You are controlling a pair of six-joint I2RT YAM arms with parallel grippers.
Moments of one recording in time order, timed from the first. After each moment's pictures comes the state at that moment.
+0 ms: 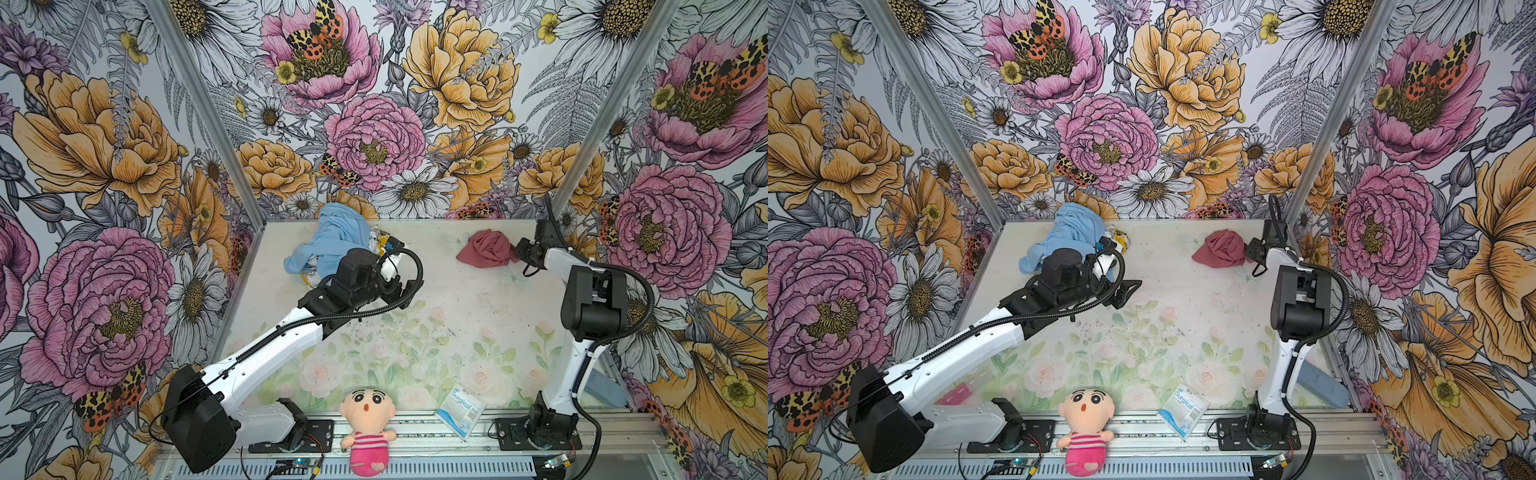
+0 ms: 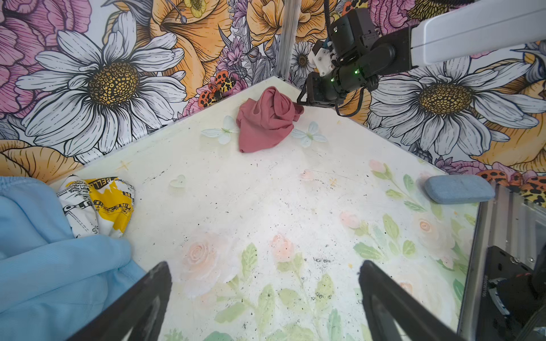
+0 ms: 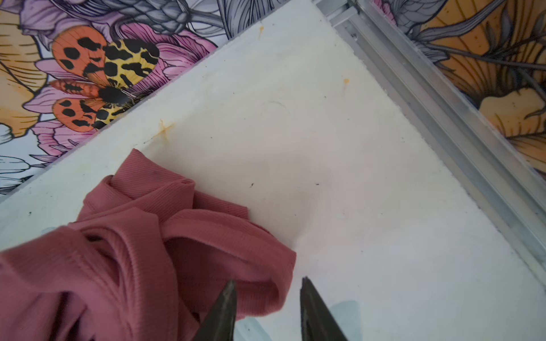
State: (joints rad) left arm -0.70 1.25 1.05 -0.19 0.13 -0.04; right arm -0.20 2.07 1.46 -0.24 -0.05 0.35
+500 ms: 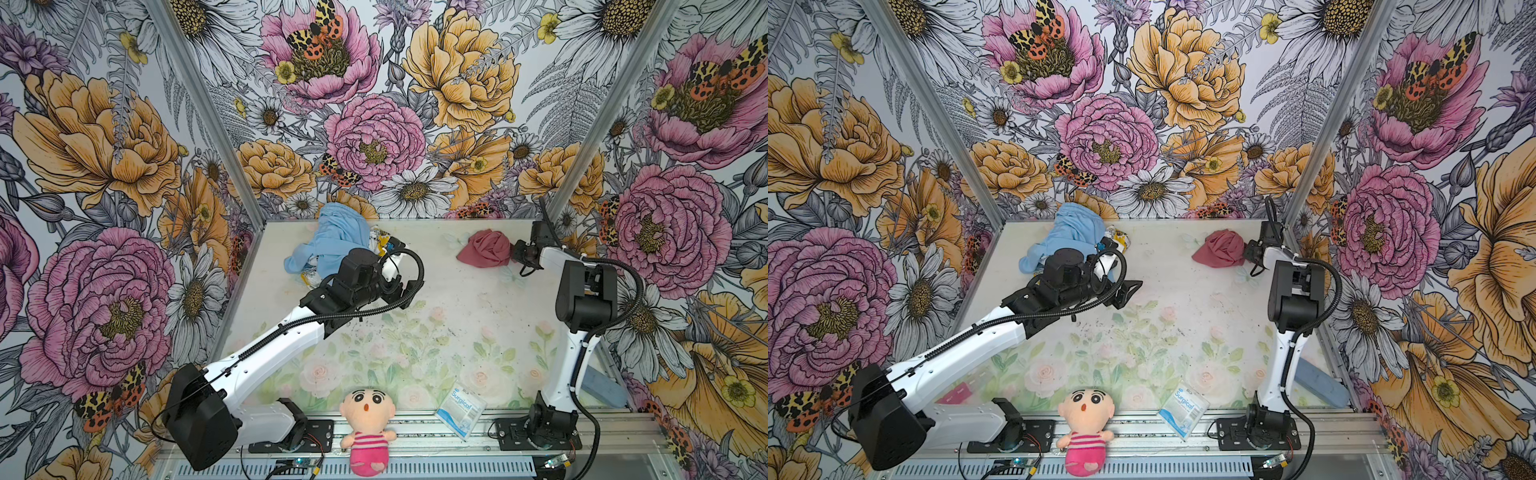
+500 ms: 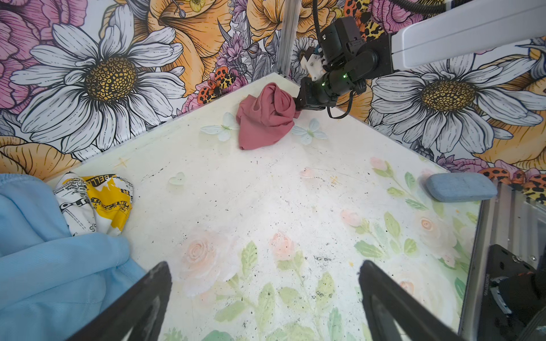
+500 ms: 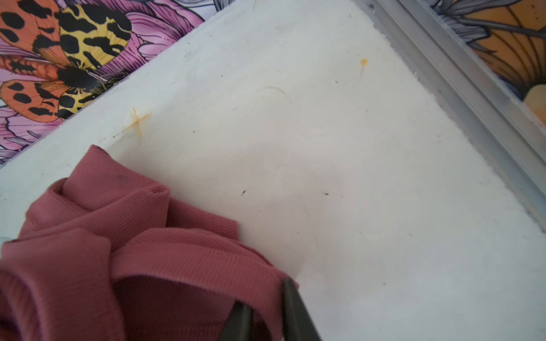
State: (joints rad) left arm -0.70 1.27 1.05 -0.19 0.13 -0.04; right arm -0.20 2.17 1.54 -0.24 -0.05 0.34
